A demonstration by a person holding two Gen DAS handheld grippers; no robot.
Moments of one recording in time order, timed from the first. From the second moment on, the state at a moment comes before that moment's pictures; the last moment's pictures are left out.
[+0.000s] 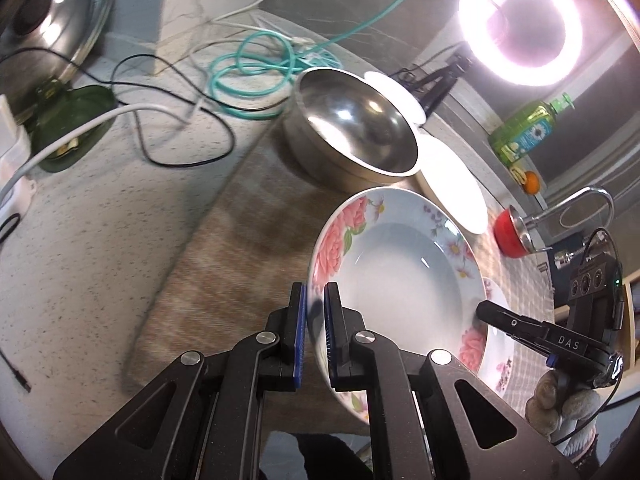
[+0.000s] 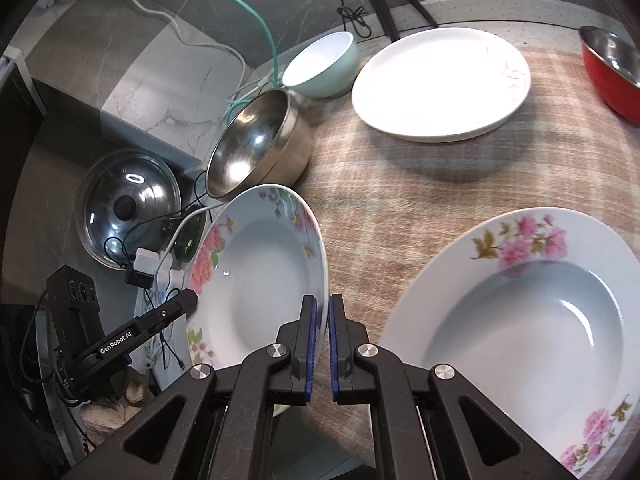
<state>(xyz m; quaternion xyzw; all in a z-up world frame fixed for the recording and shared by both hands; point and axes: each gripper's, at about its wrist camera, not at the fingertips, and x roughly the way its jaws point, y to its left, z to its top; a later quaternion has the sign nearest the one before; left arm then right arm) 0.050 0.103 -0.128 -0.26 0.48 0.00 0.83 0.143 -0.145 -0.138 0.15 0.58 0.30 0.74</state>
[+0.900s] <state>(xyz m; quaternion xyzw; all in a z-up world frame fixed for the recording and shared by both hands) 0.090 -0.004 -0.122 -0.21 0.51 -0.10 0.83 0.128 -0.274 -0.122 0.21 0.55 0.22 0.78</state>
